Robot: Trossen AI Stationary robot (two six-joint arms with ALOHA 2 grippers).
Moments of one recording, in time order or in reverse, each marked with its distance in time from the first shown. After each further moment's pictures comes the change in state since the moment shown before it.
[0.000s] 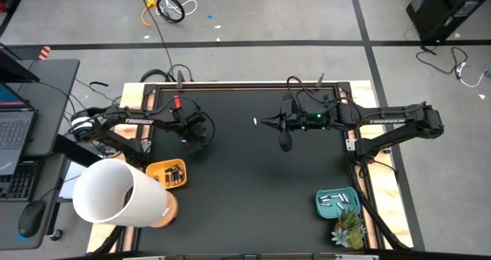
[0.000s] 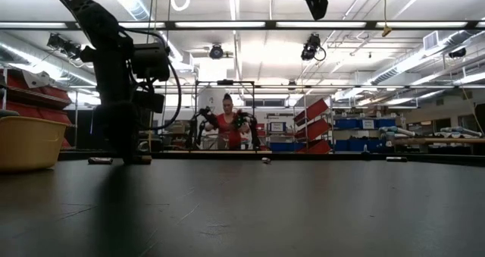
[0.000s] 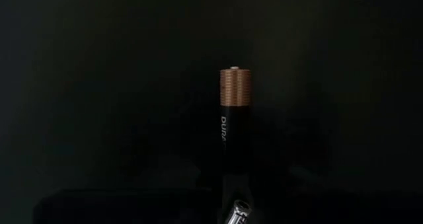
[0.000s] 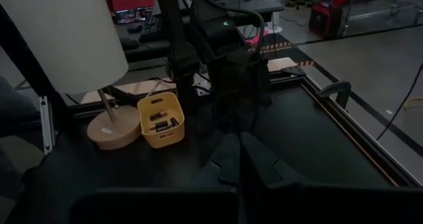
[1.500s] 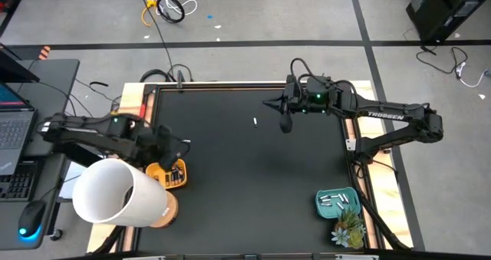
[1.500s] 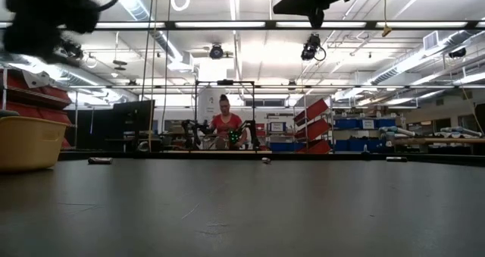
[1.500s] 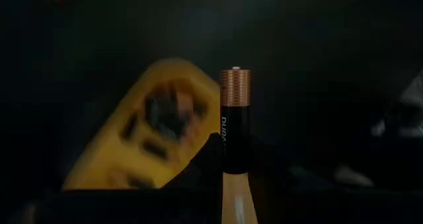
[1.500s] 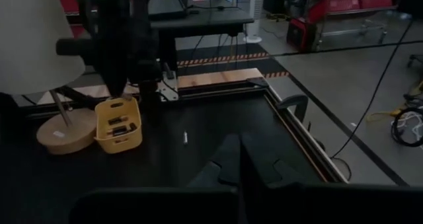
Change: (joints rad) left arm -0.531 -0.626 0.211 -0.634 0.138 -1.078; right arm -0.212 -0.002 0.000 0.024 -0.137 -0.138
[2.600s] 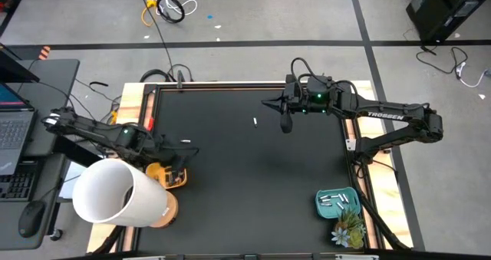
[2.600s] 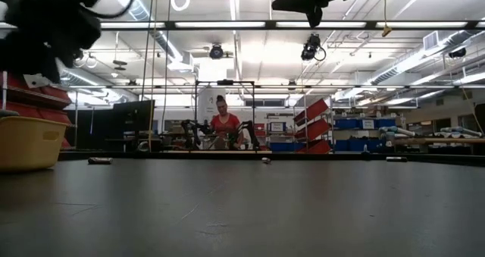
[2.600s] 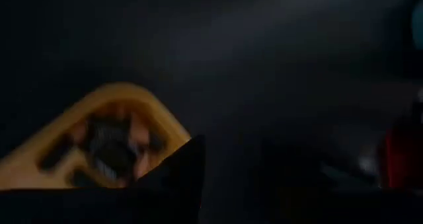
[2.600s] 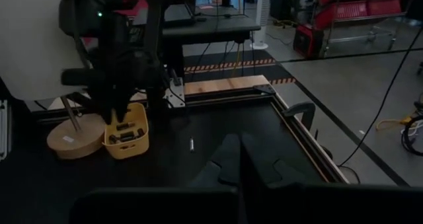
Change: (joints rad) left arm -0.177 0.023 -0.151 0.296 -0.172 -0.399; right arm -0.002 0.002 0.000 0.028 -0.026 0.003
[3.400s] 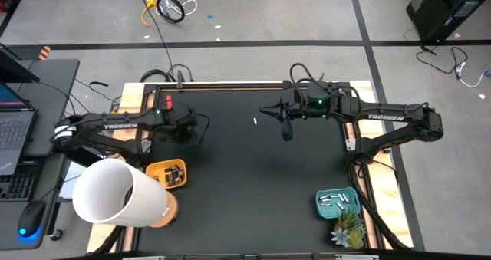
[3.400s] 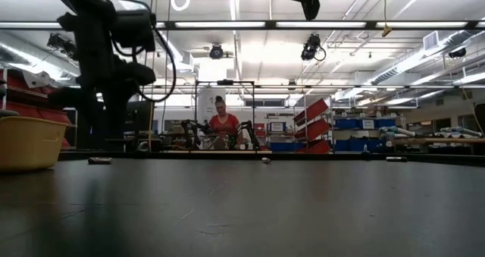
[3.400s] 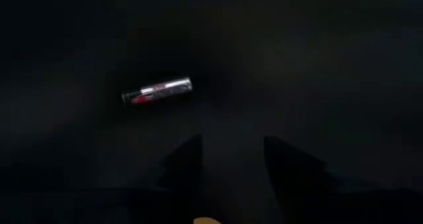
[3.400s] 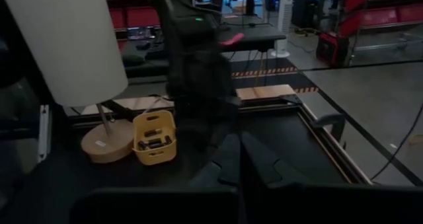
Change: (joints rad) left arm 0.599 0.361 0.000 0.046 0.107 0.437; right arm 0.067 0.000 0.000 0.036 -0.023 0.028
